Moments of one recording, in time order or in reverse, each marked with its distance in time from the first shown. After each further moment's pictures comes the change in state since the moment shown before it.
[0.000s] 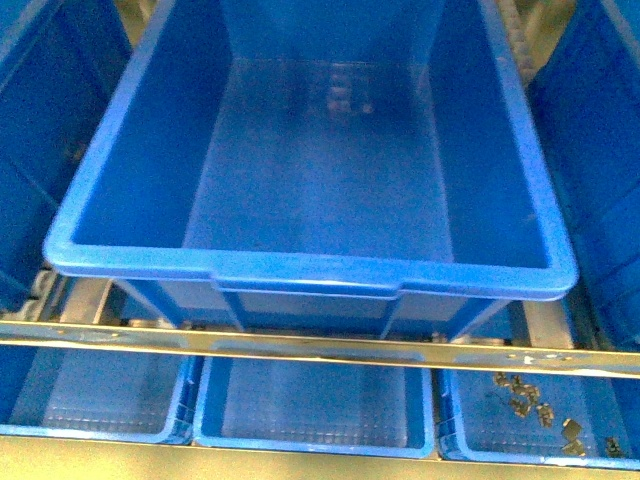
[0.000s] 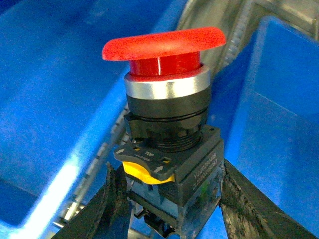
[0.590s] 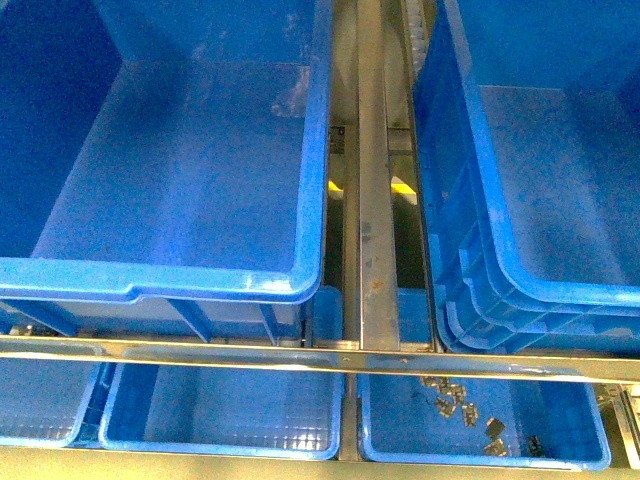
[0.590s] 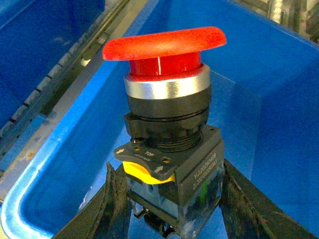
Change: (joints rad) left arm 0.000 -0.281 -0.033 -0.221 0.001 0.002; right arm 0.005 -0.090 -0.056 -0.015 0.022 0.027
